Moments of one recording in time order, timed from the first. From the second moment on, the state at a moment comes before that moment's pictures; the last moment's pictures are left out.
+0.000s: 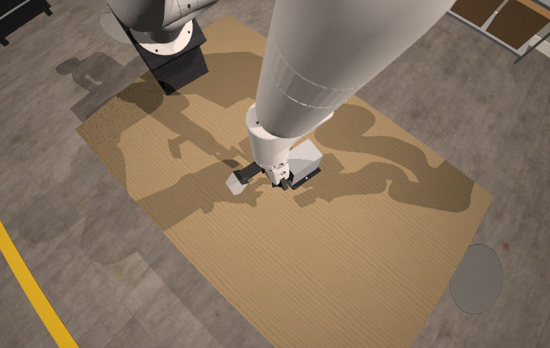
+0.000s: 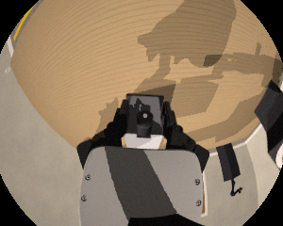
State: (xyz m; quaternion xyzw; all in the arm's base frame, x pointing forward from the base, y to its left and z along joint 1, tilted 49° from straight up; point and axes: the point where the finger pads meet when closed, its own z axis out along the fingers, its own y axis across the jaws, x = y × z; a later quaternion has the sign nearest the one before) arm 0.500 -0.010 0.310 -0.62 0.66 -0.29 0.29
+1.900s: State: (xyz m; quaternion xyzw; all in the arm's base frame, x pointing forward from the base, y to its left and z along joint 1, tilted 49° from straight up) arm 0.501 -0.010 0.310 -0.62 0.66 -0.29 0.29
